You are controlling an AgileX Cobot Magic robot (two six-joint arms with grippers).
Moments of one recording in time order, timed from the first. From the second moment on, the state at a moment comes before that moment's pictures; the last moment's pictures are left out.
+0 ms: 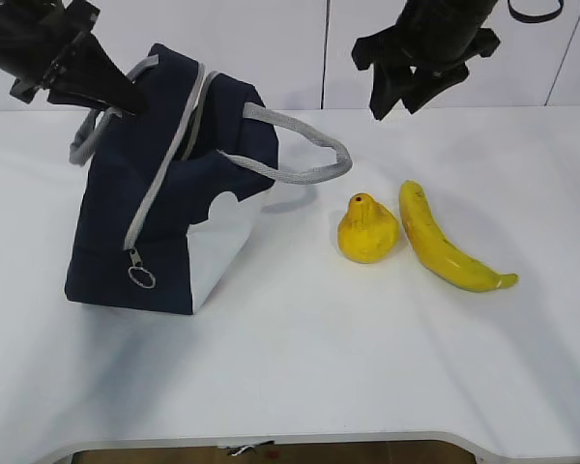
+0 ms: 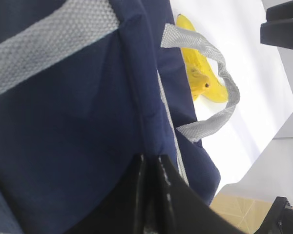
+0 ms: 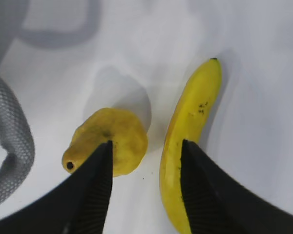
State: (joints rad) left arm -0.08 1.89 -1.62 -0.88 1.18 0.50; right arm 0.27 2.08 -2.06 0.10 1.24 -0.09
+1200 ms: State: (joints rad) left arm -0.08 1.89 -1.62 -0.86 1.21 0.50; right arm 0.27 2.22 -1.96 -0.06 1.24 0.04
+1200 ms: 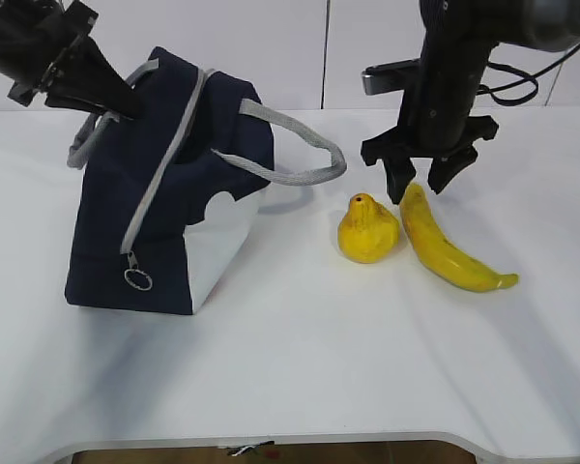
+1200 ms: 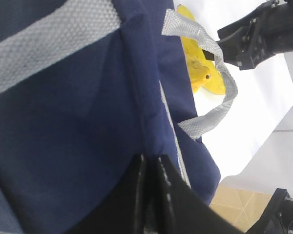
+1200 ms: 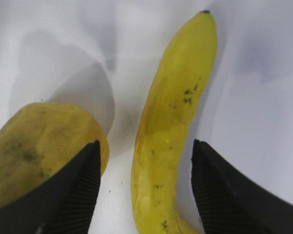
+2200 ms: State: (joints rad) left arm -0.08 1.89 -1.62 -0.85 1.21 0.50; right arm 0.23 2.31 -1.96 -0.02 1.23 0.06
